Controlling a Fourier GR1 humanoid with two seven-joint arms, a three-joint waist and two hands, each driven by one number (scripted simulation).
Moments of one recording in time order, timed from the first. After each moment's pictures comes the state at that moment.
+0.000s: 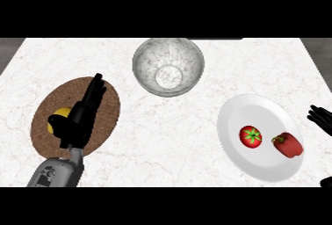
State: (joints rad) left arm -0.18 0.21 -0.19 -1.52 0.11 0.22 0.07; right arm -0.03 -0.74 -0.02 -1.12 -0.18 0.62 -0.58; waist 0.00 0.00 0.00
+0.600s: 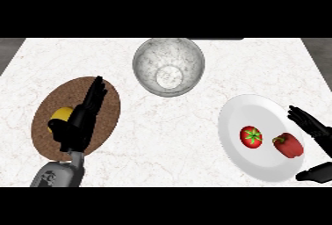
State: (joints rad) left arm -0.15 0.18 -0.18 -1.54 0.08 0.19 0.08; right arm -0.12 -0.64 0.04 -0.98 -0.07 0.54 -0.64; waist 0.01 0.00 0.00
